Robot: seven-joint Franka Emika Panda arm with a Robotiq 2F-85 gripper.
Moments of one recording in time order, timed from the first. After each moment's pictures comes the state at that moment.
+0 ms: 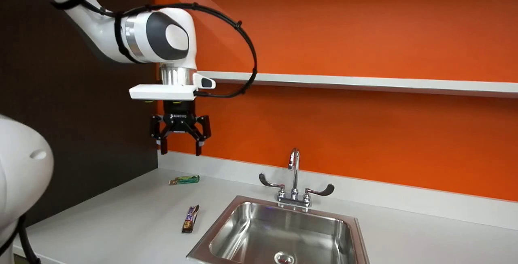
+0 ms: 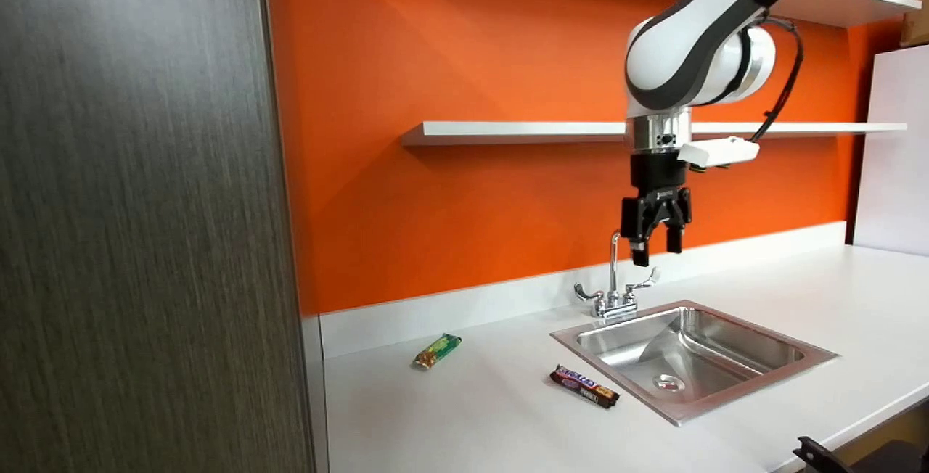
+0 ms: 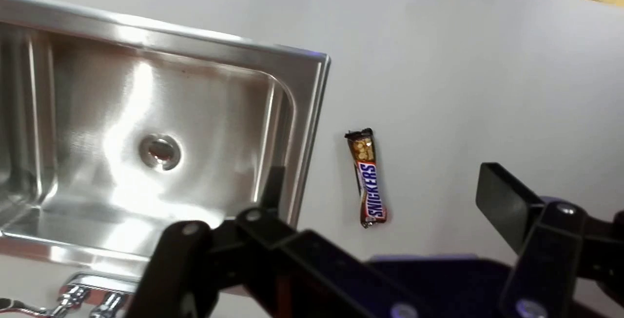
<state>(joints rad) 0.06 -0.49 -0.08 -2.66 -0.11 2.17 -0.21</state>
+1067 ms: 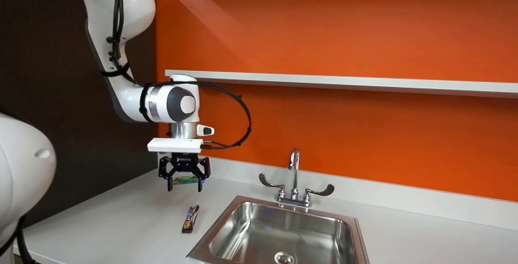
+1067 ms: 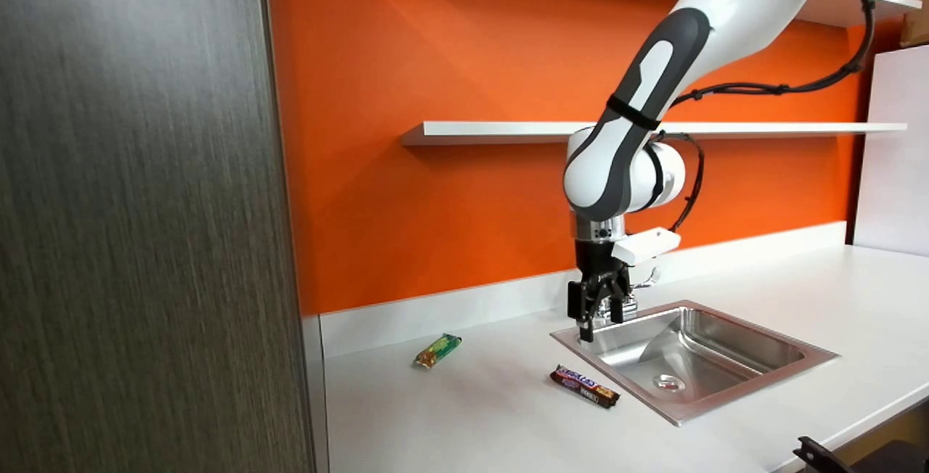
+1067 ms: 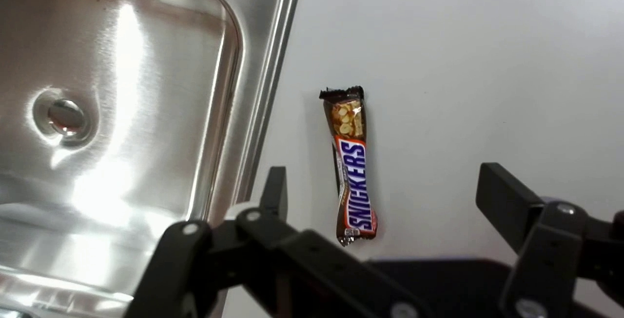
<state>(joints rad) 0.09 0.05 -0.02 -2.53 -0.09 2.55 -0.20</state>
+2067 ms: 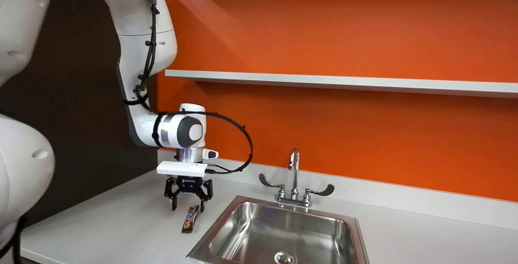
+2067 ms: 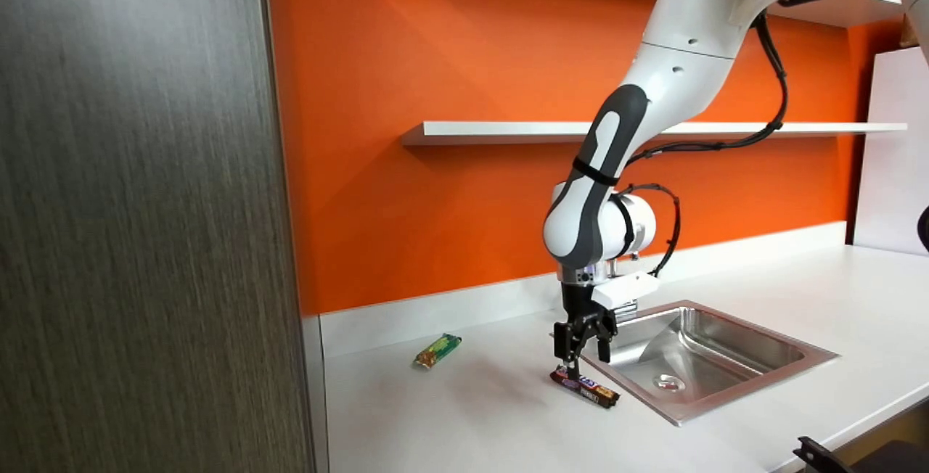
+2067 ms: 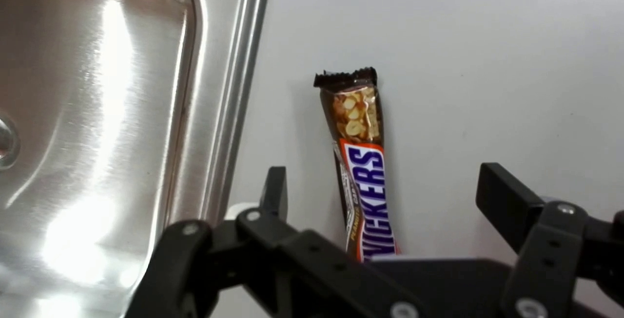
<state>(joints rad) 0.07 0.34 -0.01 -2.38 -0.05 2.63 -0.20</state>
